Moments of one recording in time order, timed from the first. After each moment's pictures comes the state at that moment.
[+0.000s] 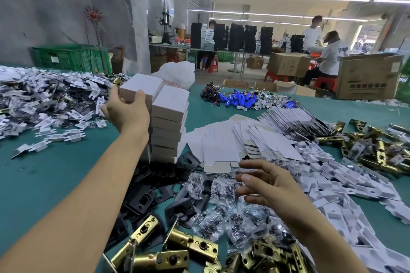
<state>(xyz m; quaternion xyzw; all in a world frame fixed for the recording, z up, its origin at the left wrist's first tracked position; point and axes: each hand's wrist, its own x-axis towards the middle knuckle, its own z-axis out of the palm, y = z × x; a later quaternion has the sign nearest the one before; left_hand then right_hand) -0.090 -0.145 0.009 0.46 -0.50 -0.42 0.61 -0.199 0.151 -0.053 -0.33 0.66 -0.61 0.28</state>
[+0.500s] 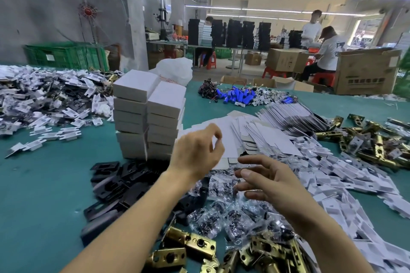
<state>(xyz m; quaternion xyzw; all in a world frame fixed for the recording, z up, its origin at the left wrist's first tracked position) -0.125 -0.035 -0.051 0.13 -0.87 -0.11 0.47 -0.201 0.152 -0.051 -0.33 0.66 -0.62 0.28</state>
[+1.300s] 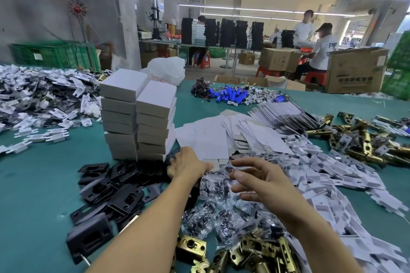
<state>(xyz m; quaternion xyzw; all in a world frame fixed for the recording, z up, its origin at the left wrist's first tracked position) -0.165 -0.047 -0.091 0.50 -0.82 -0.27 0.09 -0.205 0.156 -0.054 -0.33 0.69 -0.59 0.28</state>
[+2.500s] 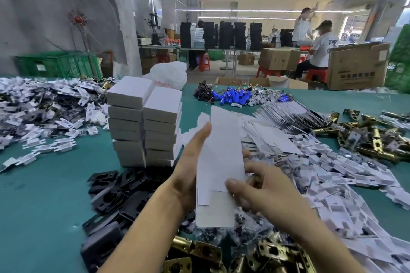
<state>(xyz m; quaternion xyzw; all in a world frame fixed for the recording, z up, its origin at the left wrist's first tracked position) -0.092 -0.010 -0.026 0.10 -0.49 -0.86 0.07 -0.171 0.147 -0.035 -0.38 0.75 -0.50 0.21</state>
